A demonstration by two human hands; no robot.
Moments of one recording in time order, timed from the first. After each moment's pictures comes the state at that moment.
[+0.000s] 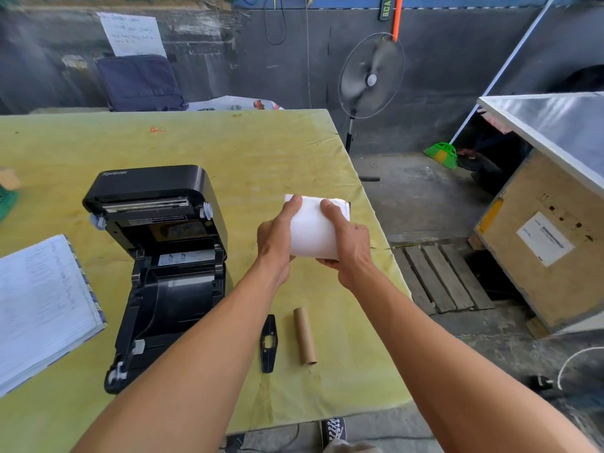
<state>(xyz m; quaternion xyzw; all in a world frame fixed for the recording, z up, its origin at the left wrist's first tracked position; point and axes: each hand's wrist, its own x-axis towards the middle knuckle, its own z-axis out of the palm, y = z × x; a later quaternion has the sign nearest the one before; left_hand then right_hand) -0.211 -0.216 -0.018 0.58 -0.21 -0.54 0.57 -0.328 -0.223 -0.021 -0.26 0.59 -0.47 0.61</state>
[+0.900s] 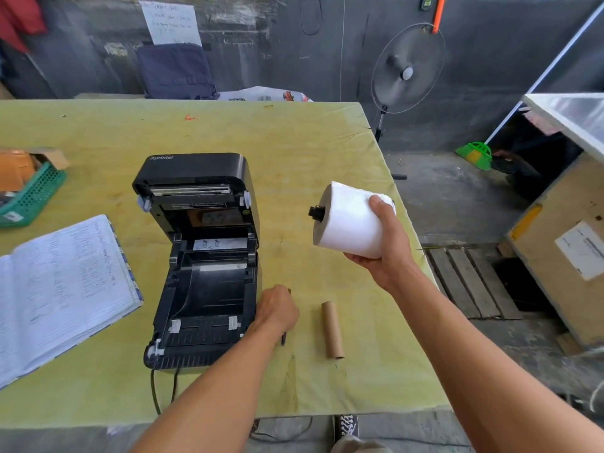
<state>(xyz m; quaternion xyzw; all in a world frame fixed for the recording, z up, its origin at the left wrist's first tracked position) -0.159 -0.143 -0.109 0.81 -0.51 -0.28 0.05 -0.330 -0.220 -0.027 -0.27 0.51 -0.48 0.66</state>
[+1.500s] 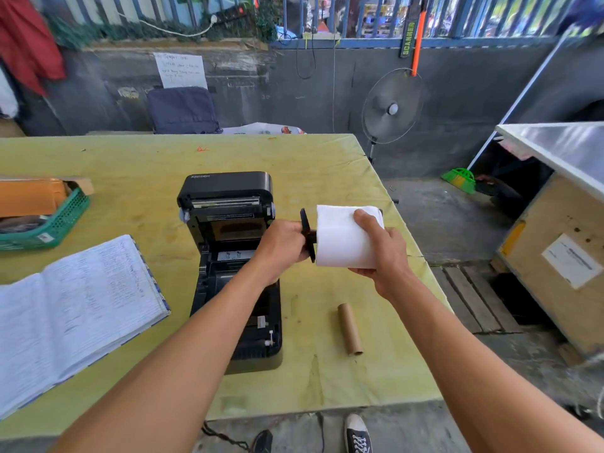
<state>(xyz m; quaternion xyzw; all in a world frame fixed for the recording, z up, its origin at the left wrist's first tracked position) -0.117 -0.149 0.018 0.62 -0.47 -0.45 0.43 -0.295 -0.167 0.001 -0.32 0.58 -0.49 0.57</state>
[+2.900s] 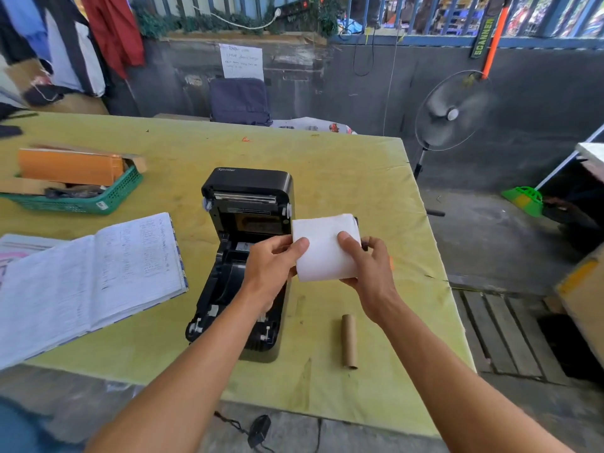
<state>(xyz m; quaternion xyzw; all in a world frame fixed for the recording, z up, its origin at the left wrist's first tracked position) -0.125 -0.105 0.003 0.61 -0.35 -0.40 0.58 -0.285 -0.166 -0.010 -0.45 0.49 -0.42 0.62</state>
